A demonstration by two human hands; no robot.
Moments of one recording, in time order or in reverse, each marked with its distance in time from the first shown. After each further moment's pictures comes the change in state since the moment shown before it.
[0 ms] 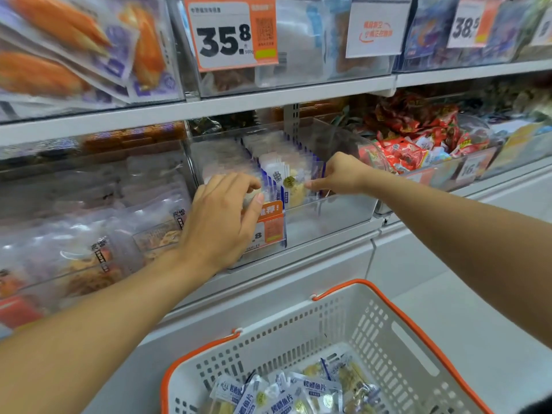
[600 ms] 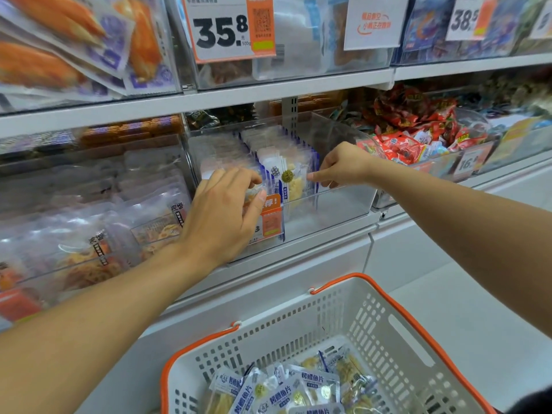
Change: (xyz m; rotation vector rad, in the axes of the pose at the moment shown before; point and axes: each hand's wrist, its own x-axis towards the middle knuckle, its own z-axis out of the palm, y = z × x) left_hand -0.001 0.002 0.001 0.007 -0.005 0.038; right_hand 0.001 0.007 -0.006 0.059 -0.029 0.002
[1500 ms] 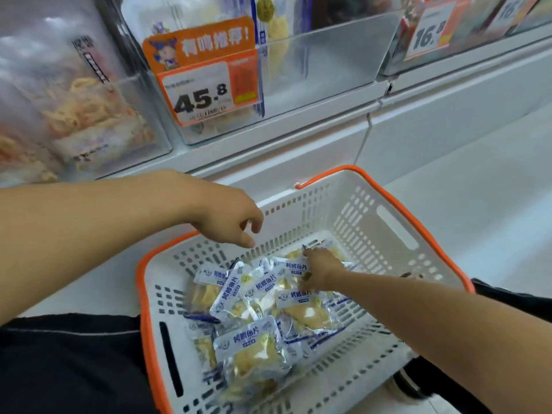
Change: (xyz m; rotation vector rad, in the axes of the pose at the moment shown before) left_hand -0.075 0.013 0.076 0.181 -1.559 0.180; right_hand -0.179 0.175 0.347 -0.250 -0.570 0.333
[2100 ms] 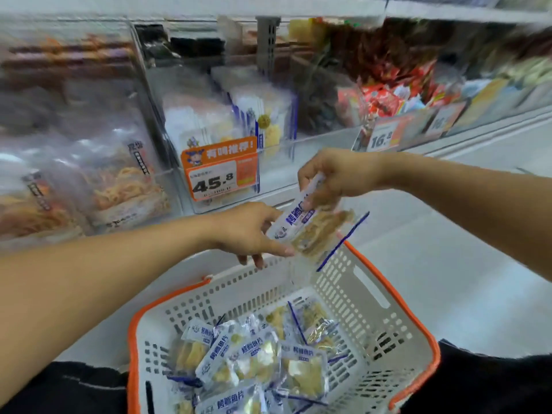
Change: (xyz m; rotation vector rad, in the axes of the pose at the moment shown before) left_hand -0.018 0.014 -0.042 -0.792 0.416 0.149; right_hand -0.149 -0.065 -0.325 0.194 0.066 -0.561
